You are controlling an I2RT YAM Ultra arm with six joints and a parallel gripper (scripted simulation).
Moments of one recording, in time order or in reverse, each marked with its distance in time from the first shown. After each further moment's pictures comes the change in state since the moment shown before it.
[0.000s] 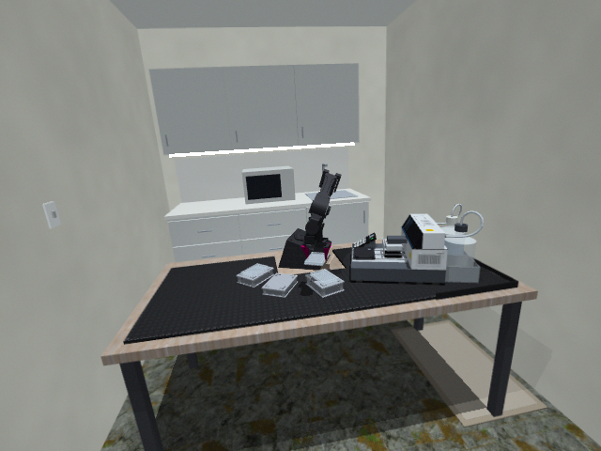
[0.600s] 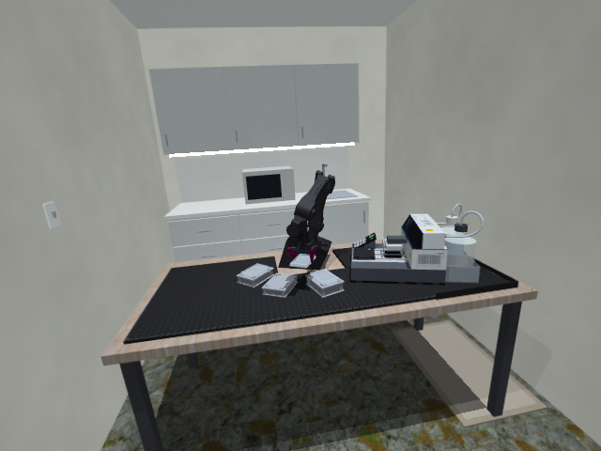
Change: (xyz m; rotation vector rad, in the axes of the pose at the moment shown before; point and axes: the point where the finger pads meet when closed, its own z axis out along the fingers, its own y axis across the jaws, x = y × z) arm -0.014 -0.063 0.008 -0.002 0.007 0.070
